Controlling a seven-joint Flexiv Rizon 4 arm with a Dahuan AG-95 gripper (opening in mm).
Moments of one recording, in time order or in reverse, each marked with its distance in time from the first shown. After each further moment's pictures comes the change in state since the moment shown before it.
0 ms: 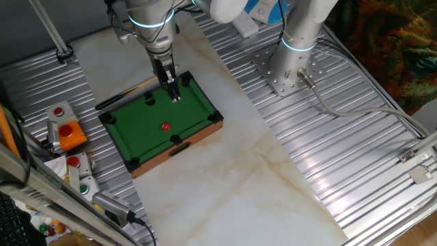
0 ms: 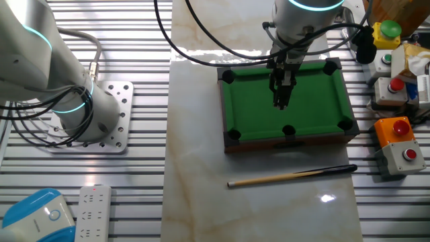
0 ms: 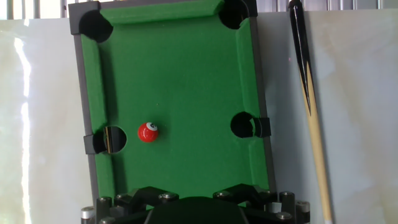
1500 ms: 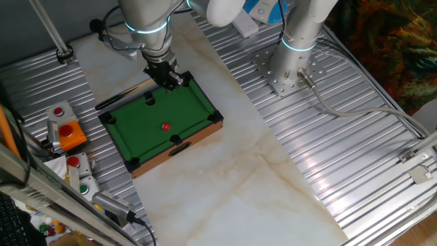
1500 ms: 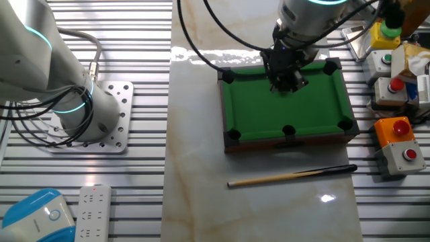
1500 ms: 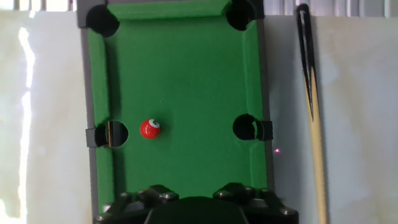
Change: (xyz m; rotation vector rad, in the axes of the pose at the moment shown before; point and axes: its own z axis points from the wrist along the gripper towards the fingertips) arm 0.000 0.000 0.000 0.022 0.052 -0.625
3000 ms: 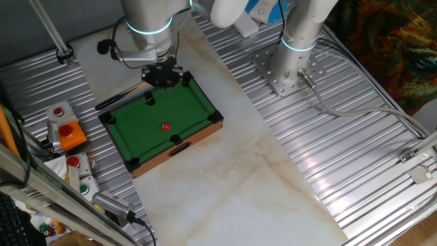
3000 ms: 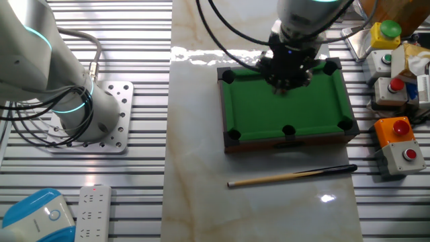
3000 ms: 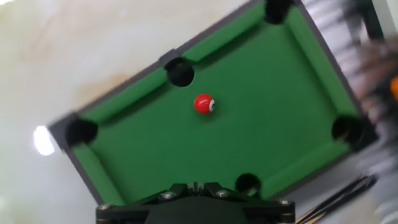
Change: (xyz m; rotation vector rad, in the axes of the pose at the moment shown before) arm -0.003 -0.015 0.001 0.051 -0.008 -0.605
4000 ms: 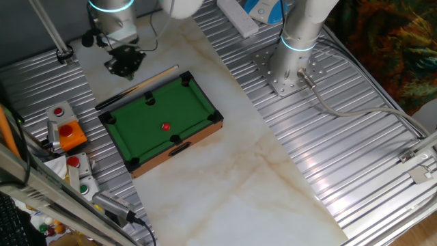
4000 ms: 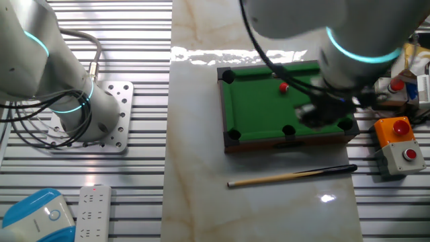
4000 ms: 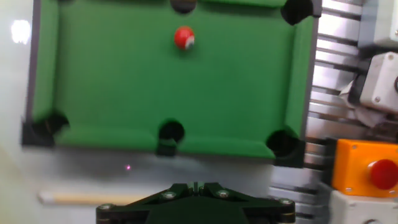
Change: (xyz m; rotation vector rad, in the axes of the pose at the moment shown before) arm 0.068 -0.118 0.008 0.091 -0.016 -0.620
